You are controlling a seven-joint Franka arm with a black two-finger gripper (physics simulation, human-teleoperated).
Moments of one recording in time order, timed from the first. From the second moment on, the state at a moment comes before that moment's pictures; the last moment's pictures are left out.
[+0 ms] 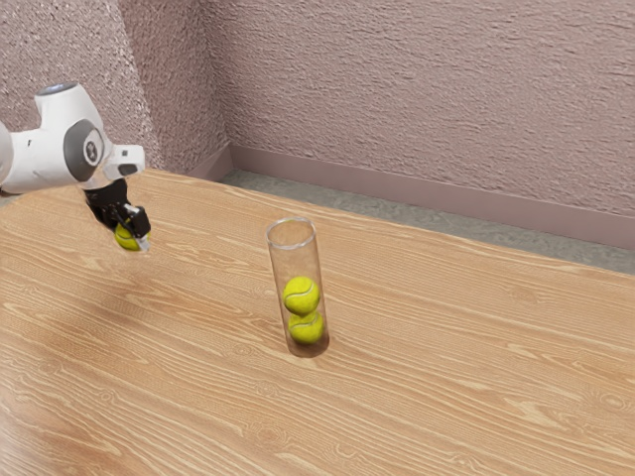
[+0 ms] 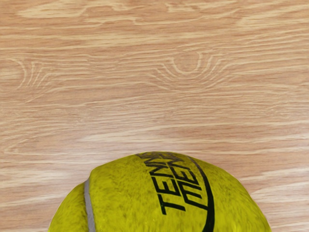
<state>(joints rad) 0.10 0.32 0.33 -1.80 -0.20 2.18 0.59</state>
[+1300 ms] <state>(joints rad) 0.05 0.25 -0.27 -1.59 0.29 2.10 0.22</state>
